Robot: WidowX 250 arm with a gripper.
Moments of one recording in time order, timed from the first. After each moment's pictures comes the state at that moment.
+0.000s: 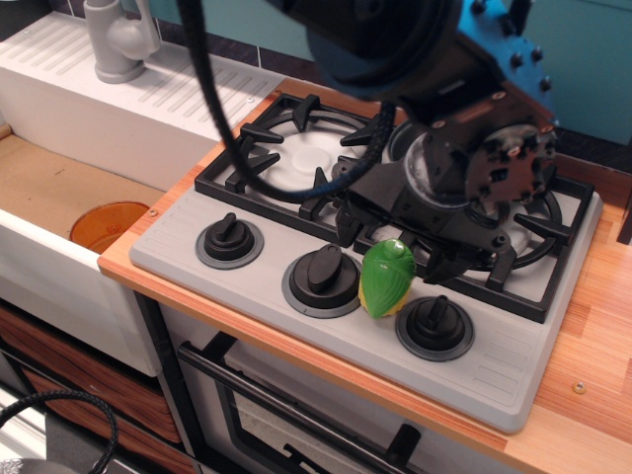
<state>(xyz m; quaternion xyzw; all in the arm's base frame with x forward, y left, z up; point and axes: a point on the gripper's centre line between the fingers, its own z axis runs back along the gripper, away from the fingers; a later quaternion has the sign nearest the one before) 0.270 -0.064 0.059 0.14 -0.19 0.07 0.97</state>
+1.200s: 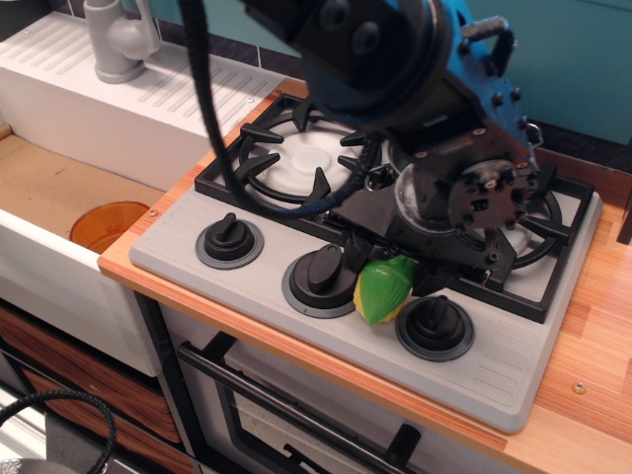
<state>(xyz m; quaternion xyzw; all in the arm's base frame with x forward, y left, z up) 0.265 -0.063 0.043 0.13 -0.18 0.09 0.97</state>
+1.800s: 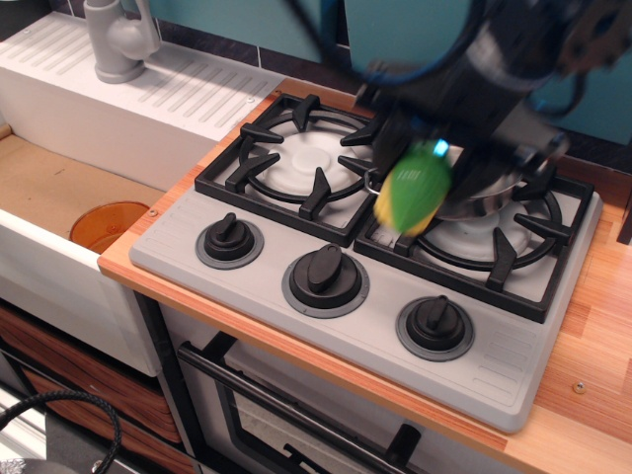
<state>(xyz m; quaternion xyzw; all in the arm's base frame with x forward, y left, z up) 0.282 -0.080 0.126 0.17 -0.16 0.10 0.97</state>
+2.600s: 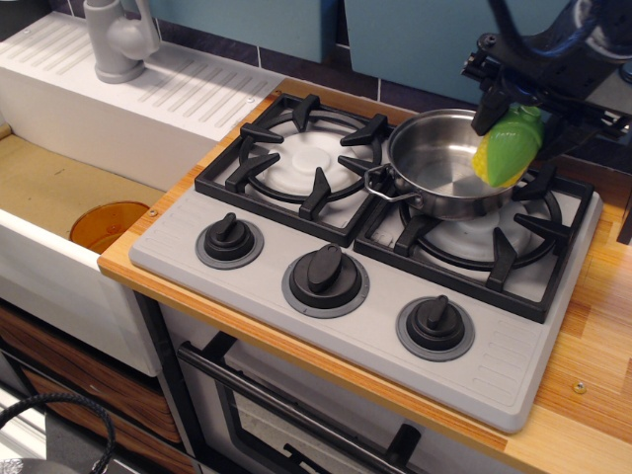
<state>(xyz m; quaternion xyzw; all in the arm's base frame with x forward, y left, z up) 0.366 -0.093 0.099 0.16 -0.19 0.10 0.96</state>
